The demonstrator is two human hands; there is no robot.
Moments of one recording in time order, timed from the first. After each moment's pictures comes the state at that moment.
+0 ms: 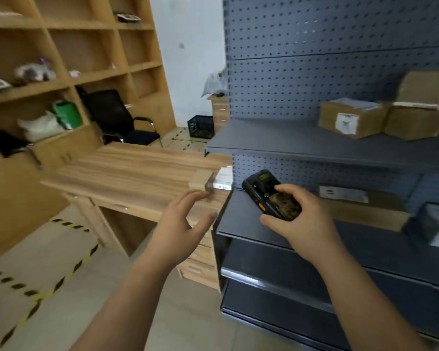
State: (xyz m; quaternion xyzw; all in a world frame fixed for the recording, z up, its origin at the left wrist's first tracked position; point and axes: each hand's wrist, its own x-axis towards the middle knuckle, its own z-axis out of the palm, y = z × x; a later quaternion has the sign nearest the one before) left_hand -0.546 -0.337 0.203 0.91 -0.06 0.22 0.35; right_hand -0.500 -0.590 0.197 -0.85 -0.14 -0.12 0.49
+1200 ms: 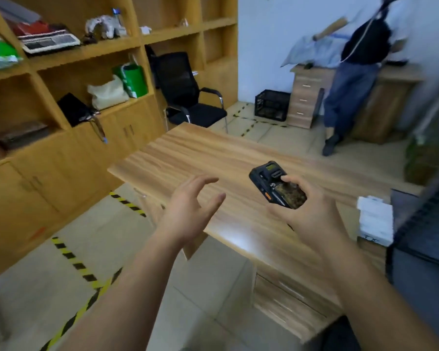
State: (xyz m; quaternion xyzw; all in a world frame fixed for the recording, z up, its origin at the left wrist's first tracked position) left_hand -0.286 0.127 0.171 0.92 0.09 0.20 0.33; right_hand -0.196 -0.097 0.153 -0.86 -0.16 -0.02 0.49
